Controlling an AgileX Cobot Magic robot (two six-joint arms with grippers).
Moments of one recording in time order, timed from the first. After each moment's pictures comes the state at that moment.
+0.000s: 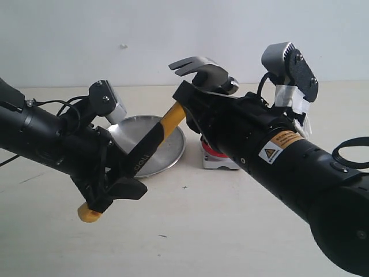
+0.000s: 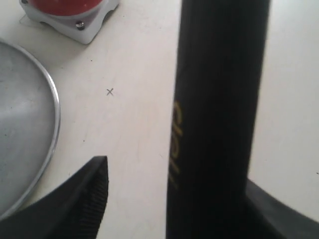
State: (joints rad) left arm -0.43 1.63 -0.88 -1.01 0.68 1.53; right arm 0.77 1.49 -0.55 0.46 -0.81 0.55
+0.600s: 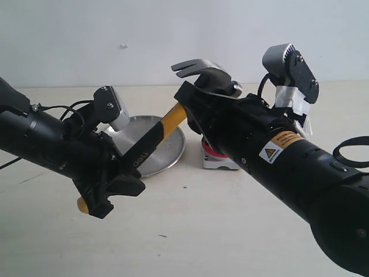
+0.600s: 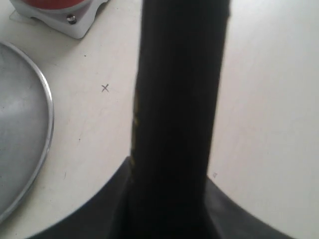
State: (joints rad) left arm -0.43 1.65 -0.87 -1.01 0.66 1.55; right arm 0.77 1.49 -0.55 0.48 -0.79 0.55
